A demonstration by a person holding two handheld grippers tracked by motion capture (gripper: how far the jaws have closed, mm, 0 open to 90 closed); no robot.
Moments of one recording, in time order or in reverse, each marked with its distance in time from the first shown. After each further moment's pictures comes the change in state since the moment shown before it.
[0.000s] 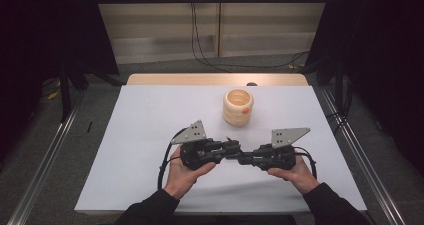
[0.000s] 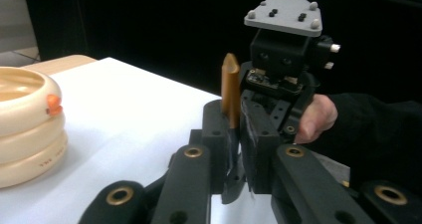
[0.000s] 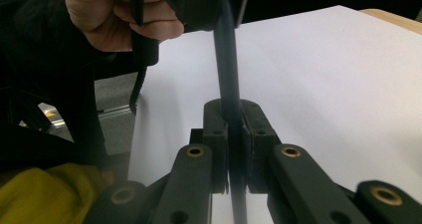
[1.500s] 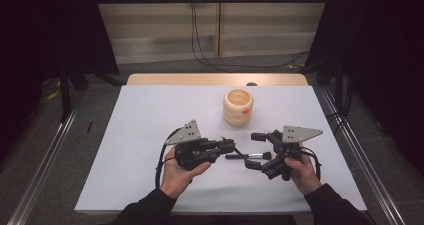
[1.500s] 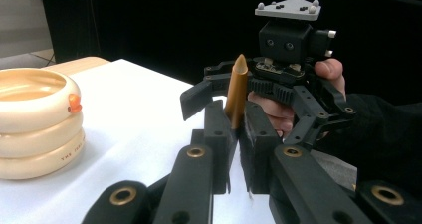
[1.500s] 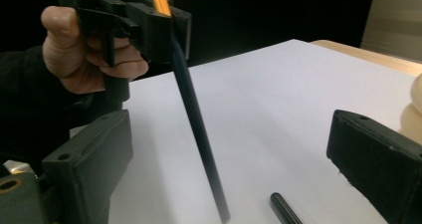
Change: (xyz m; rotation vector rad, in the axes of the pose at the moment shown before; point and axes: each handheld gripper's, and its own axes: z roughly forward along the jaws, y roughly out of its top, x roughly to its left) left arm 0.000 0.002 -0.014 0.004 0.045 0.009; right arm 0.000 -0.003 -0.013 -0.162 -0.137 0.079
